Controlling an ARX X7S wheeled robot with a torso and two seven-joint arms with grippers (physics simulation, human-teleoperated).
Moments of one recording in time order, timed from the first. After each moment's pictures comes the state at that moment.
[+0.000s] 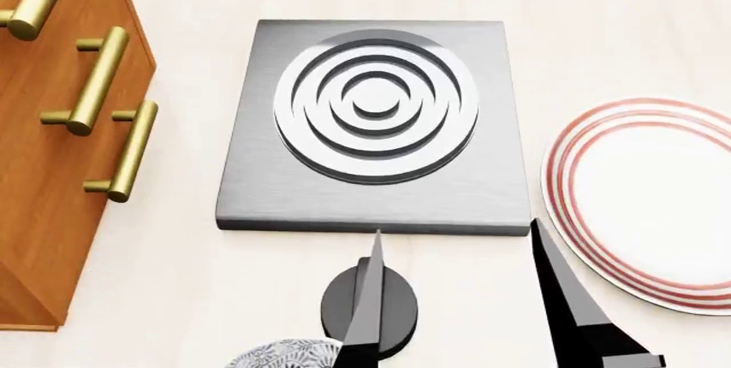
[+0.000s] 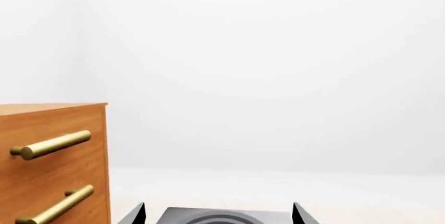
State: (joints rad) left arm 0.00 -0.38 0.16 0.62 -1.03 -0.87 -0.50; right arm 0.04 0.36 -0.33 -0.88 0.22 0.30 0.42
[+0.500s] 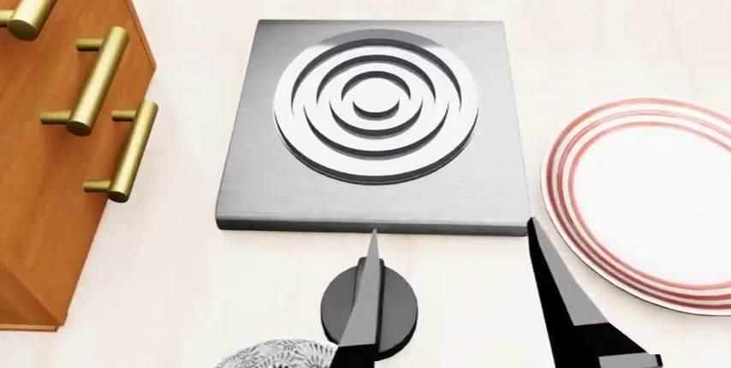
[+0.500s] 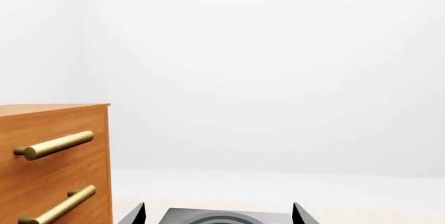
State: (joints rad) left arm 0.02 -0.37 0.21 0.62 -1.01 -0.83 -0.47; right arm 0.05 0.37 -0.34 -0.88 0.23 0.30 0.43
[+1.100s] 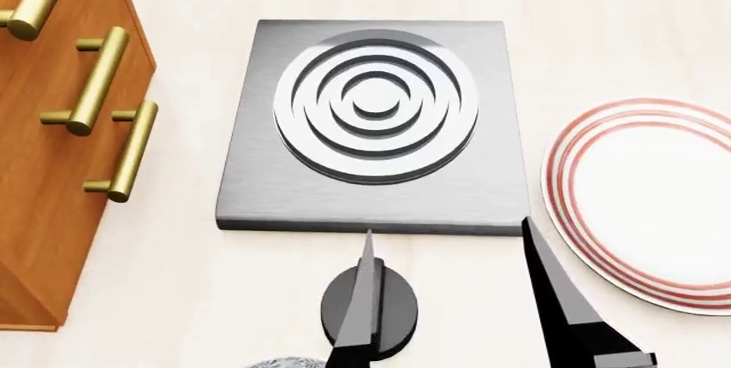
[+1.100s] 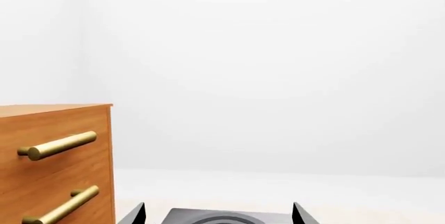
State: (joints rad) left arm 0.03 -0.38 0.20 0.65 -1.05 -0.84 -0.50; right arm 0.06 0.38 -0.36 -0.88 0.23 0.29 0.44
